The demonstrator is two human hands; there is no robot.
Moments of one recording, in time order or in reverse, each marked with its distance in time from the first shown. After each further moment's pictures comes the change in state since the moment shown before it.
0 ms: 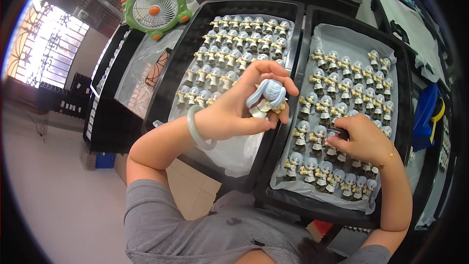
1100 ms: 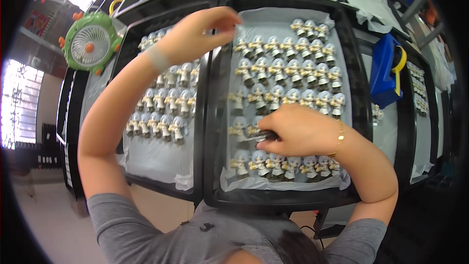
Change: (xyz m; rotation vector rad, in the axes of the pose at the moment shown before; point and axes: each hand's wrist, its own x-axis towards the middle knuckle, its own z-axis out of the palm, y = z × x) left_hand 0.158 -0.004 -0.028 0.963 -0.112 0.251; right_hand -0.015 0.005 0.005 0.026 -0.014 -0.116
